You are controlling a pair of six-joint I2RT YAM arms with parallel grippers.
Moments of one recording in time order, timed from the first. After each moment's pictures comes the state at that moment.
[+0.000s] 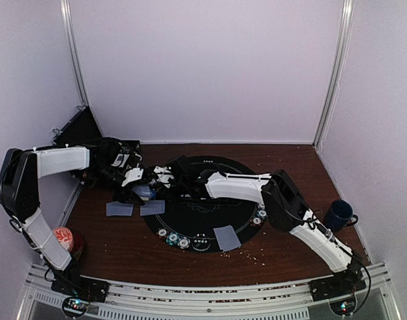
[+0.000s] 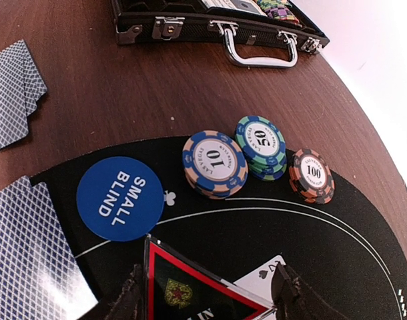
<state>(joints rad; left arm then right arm) -0.26 1.66 1.12 -0.73 0.65 1.26 0.94 2.67 2.28 -0.19 0.09 -0.35</state>
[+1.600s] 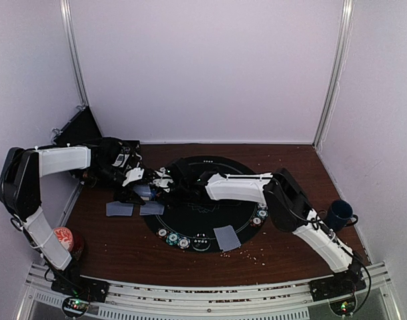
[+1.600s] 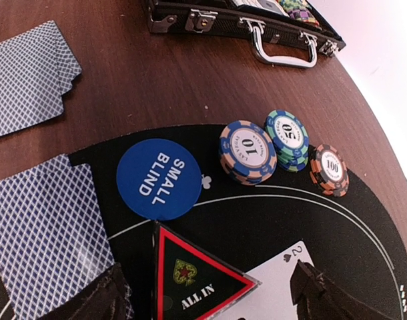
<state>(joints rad) -0.26 1.68 1.14 -0.73 0.66 1.26 0.96 2.62 2.19 -0.19 0.09 -0.38</state>
